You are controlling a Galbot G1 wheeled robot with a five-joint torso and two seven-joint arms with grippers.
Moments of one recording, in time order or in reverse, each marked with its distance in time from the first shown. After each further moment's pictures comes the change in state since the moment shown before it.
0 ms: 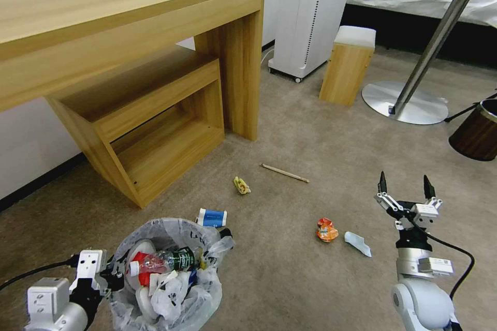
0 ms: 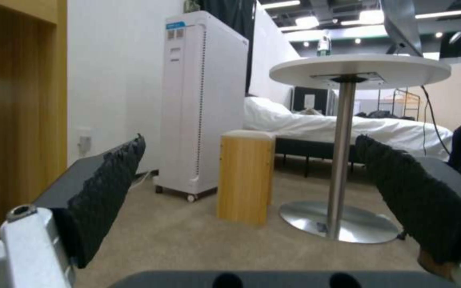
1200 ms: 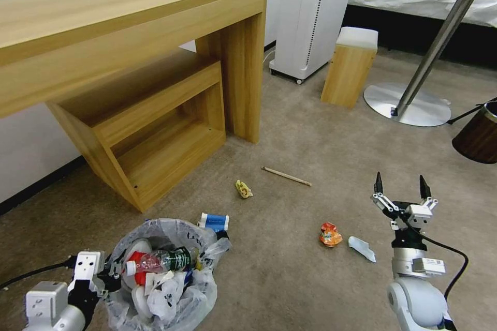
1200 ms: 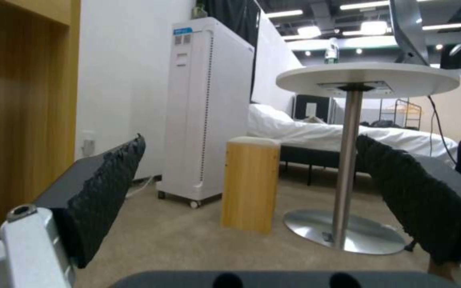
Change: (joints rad) left arm 0.006 -0.016 -0.013 0.017 0.078 -0.023 0.038; right arm 0.017 0.019 -0.010 -0.032 -0.042 0.044 -0.001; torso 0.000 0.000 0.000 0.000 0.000
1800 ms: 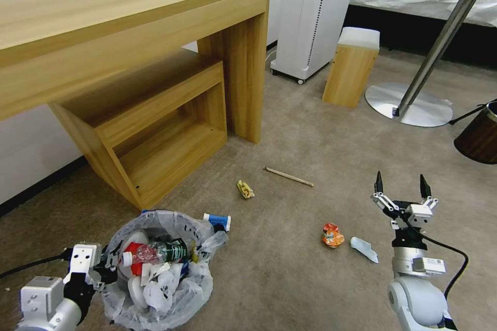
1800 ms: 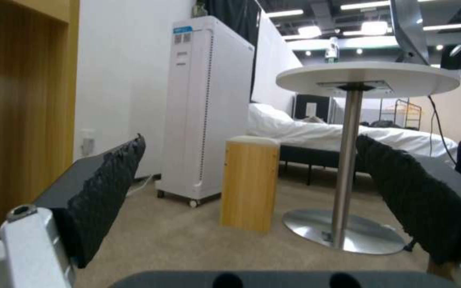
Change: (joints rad) left arm -0.012 0.000 -0.022 0.013 0.059 -0.021 0.019; right arm 0.005 -0.006 0.001 -0.013 0.001 0.007 -0.001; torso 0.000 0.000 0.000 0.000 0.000
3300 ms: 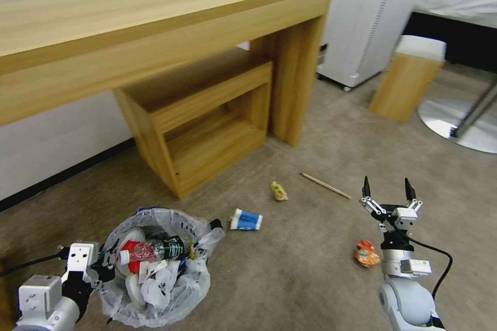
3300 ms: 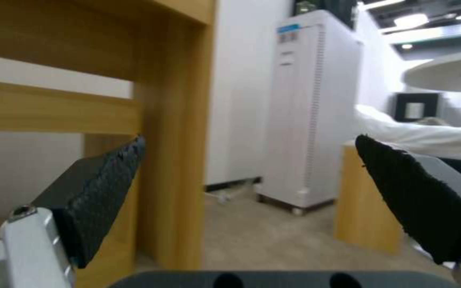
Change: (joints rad) left arm -0.001 0.008 -0.004 0.008 -0.025 -0.012 -0.024; right arm 0.024 0.017 -0.039 -0.051 -0.013 0.031 -0.031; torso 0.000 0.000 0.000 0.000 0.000
